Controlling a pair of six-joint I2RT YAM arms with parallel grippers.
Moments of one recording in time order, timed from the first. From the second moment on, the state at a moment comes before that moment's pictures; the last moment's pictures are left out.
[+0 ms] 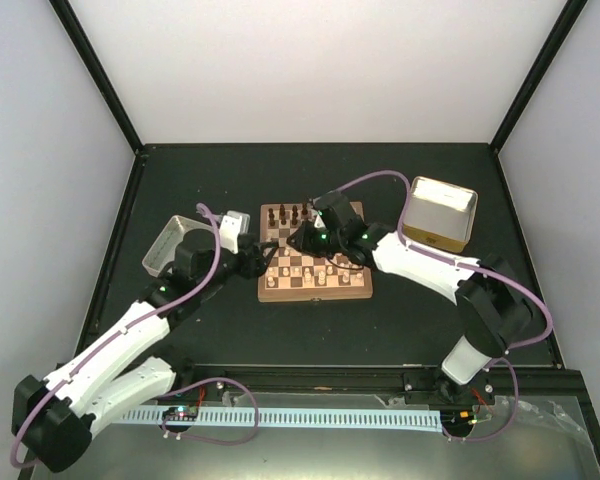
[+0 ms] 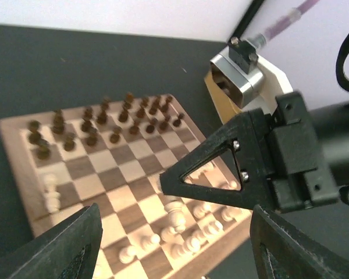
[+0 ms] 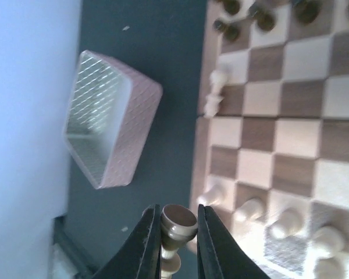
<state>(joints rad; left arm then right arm) -0.54 0.84 0.63 -0.15 0.14 -0.38 0.78 1.66 1.18 -0.25 -0.21 0.87</state>
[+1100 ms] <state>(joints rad) -0.60 0.86 0.48 -0.02 0.30 -0.34 0.75 1.56 0.76 0.51 -0.60 1.62</state>
